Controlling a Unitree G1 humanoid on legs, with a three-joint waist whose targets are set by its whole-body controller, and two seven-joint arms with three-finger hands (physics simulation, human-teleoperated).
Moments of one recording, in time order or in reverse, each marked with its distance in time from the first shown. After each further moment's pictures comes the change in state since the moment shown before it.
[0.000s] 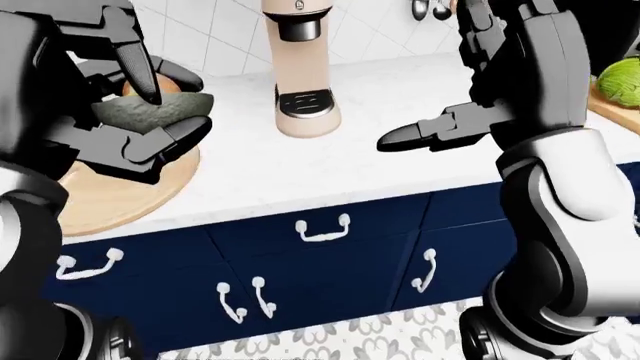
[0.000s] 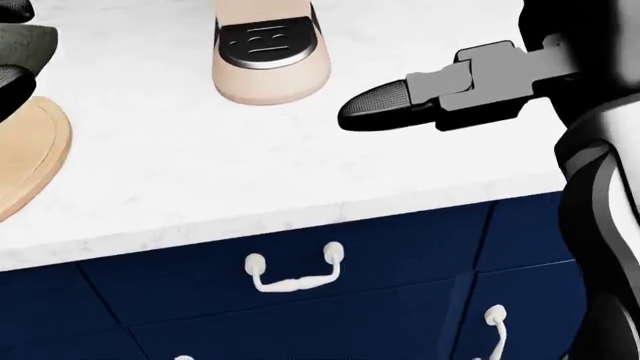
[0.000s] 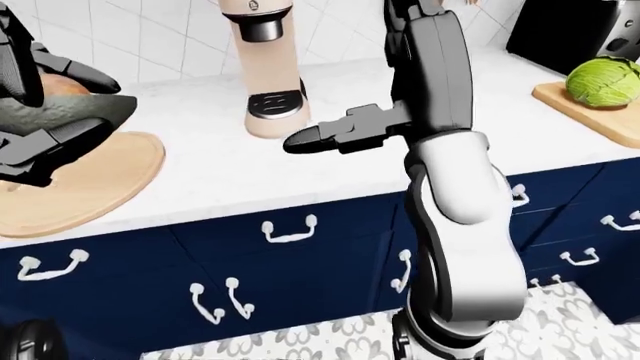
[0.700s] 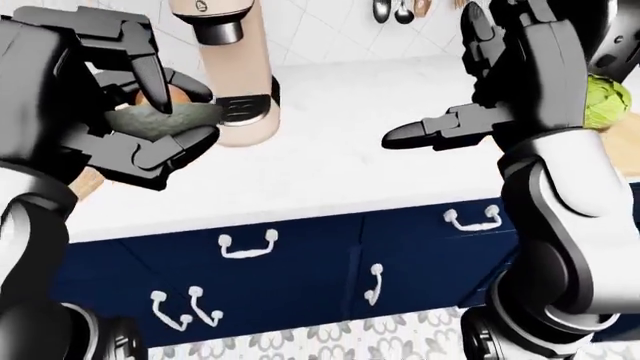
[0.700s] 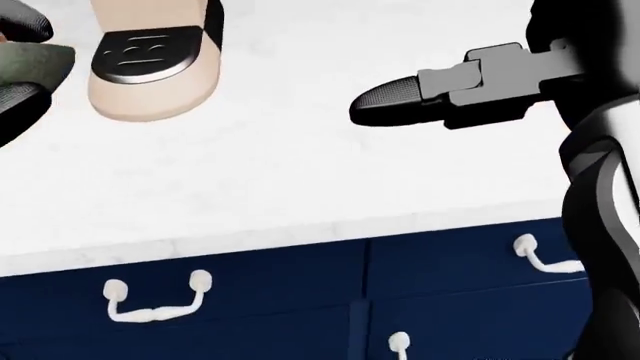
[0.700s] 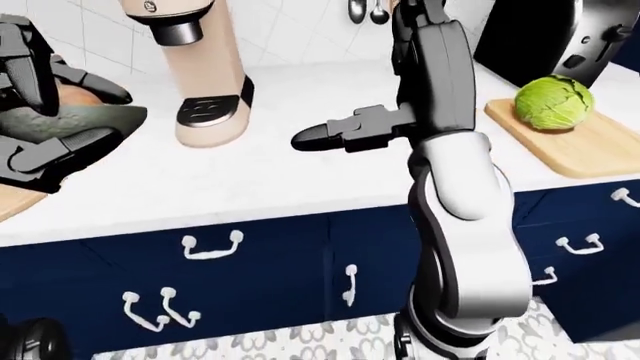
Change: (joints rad) left arm -0.001 -0.017 -0.011 -0.007 0.026 0.041 -0.049; right arm 0.003 -0.006 -0.022 0.009 0.031 0.051 -0.038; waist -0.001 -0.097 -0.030
